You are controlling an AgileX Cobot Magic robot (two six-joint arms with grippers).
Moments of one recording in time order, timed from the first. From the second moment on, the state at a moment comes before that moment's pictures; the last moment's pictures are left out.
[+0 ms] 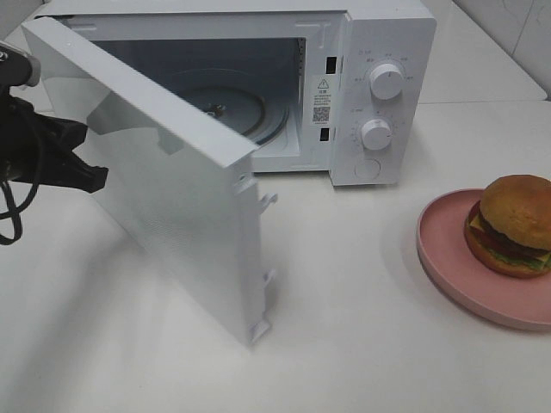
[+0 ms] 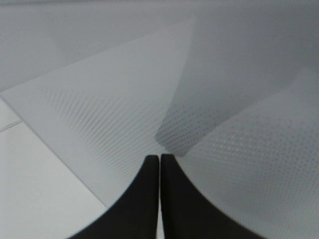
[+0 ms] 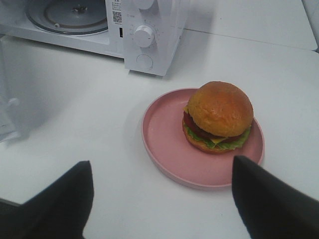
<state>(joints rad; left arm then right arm) -0.36 1.55 -0.58 -0.07 -0.45 0.30 0.20 0.00 -0.50 0.08 1.00 -0.09</state>
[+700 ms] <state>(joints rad) -0.50 1.81 -0.90 -0.04 -0.45 0.29 0.20 0.00 -0.50 0.08 1.00 -0.09</state>
